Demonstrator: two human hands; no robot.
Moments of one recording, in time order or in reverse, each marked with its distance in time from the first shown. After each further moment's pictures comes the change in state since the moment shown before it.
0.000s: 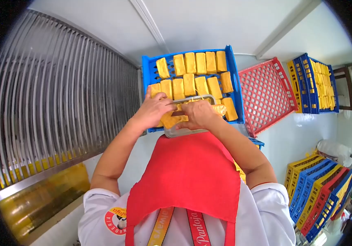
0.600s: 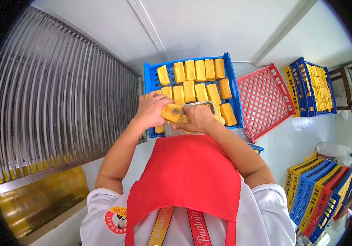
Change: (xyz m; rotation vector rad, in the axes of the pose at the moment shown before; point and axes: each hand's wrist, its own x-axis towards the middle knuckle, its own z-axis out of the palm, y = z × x) left_hand 0.000 0.003 -0.019 -0.090 0.036 -0.266; right_hand 0.000 -0.007 0.008 0.049 0.158 0.135
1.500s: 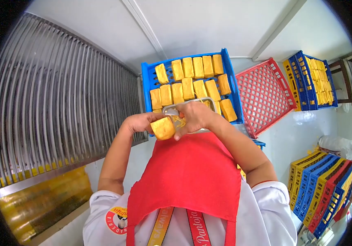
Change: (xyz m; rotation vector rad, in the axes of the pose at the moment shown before) left_hand -0.019 -0.041 0.022 -1.114 -0.771 -0.087; right_hand -0.002 -0.010 -0.036 0.278 -0.191 -0.108
